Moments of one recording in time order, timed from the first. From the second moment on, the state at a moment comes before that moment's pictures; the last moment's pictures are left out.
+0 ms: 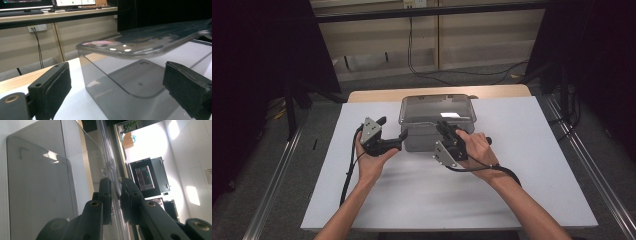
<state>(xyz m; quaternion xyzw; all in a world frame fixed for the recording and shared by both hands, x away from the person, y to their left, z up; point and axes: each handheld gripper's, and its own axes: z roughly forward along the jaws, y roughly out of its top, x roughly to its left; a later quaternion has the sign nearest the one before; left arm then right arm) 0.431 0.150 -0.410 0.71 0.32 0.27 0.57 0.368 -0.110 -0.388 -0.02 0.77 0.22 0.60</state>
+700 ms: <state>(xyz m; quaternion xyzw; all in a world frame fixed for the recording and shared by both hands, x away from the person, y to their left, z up) 0.443 0.133 -0.411 0.72 0.28 0.30 0.56 0.368 -0.110 -0.391 -0.01 0.77 0.23 0.59</state>
